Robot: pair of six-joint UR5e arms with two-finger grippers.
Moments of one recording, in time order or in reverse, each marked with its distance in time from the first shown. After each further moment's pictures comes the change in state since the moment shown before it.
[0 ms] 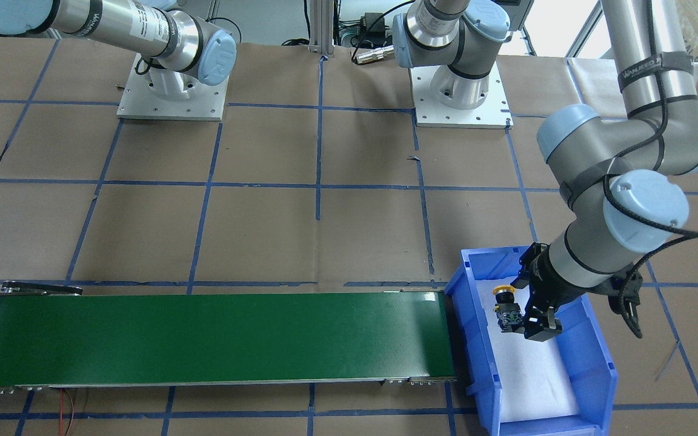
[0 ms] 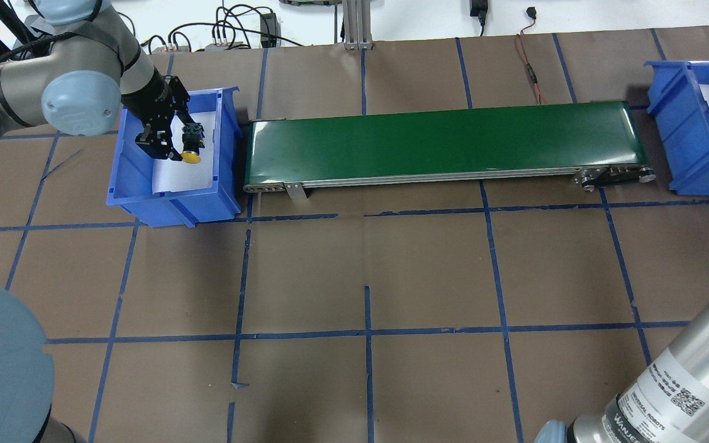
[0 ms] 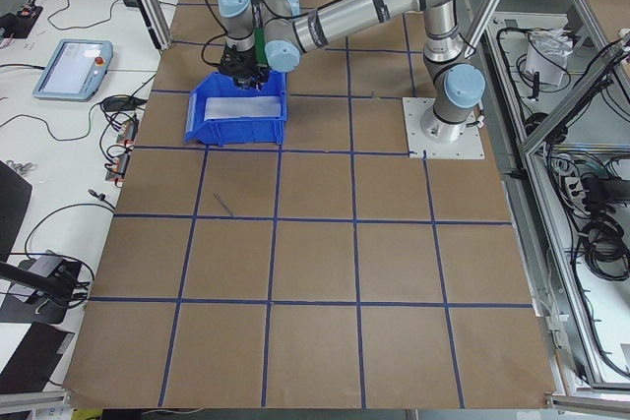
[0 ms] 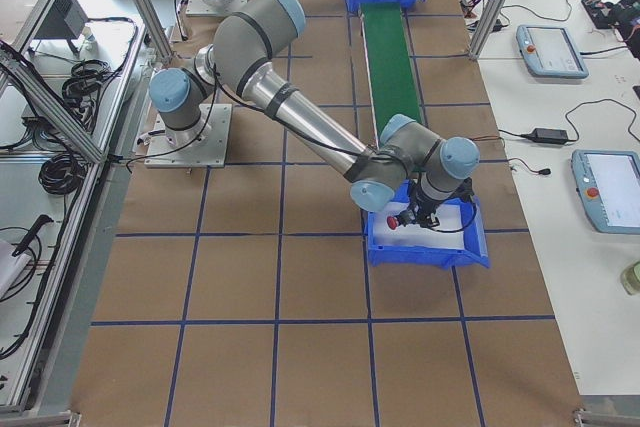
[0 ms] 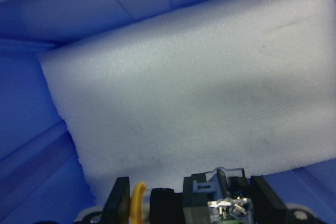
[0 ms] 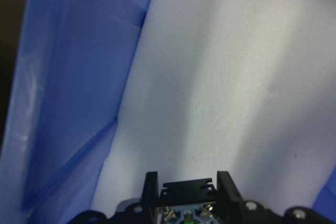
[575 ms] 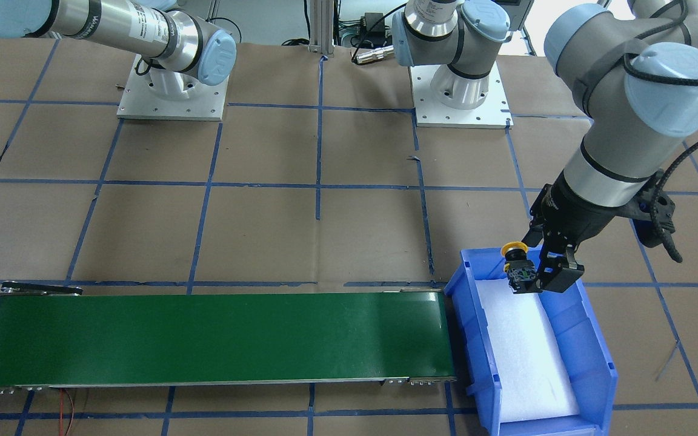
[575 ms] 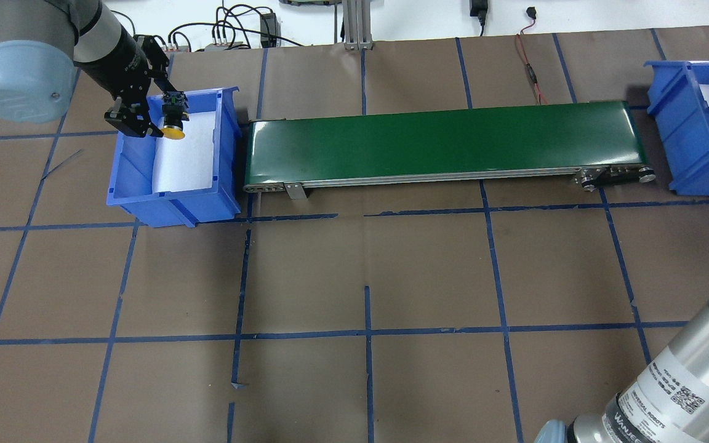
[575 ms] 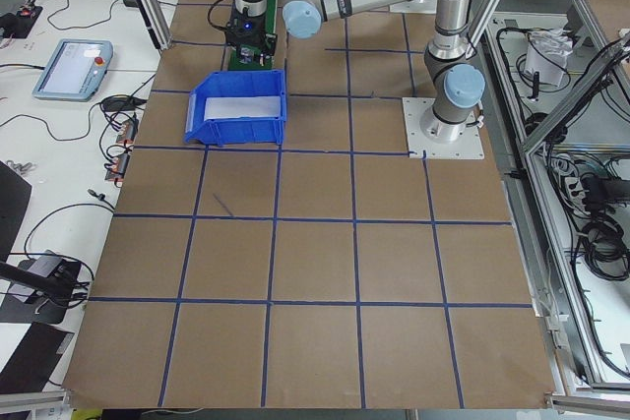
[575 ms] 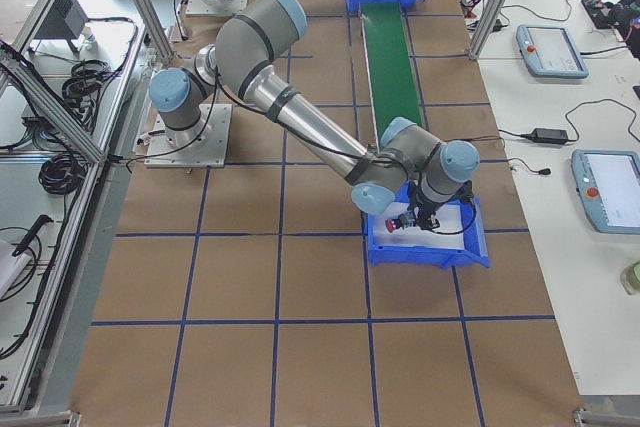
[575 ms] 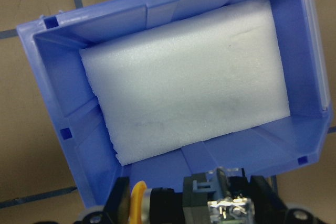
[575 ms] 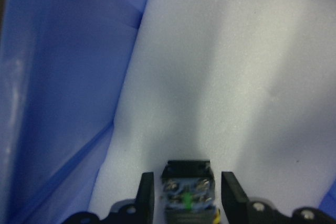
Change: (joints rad) left arm -0.044 0.170 0.006 -0.064 0.002 -0.022; right arm -0.001 0.011 -0.006 -0.001 0.003 0.001
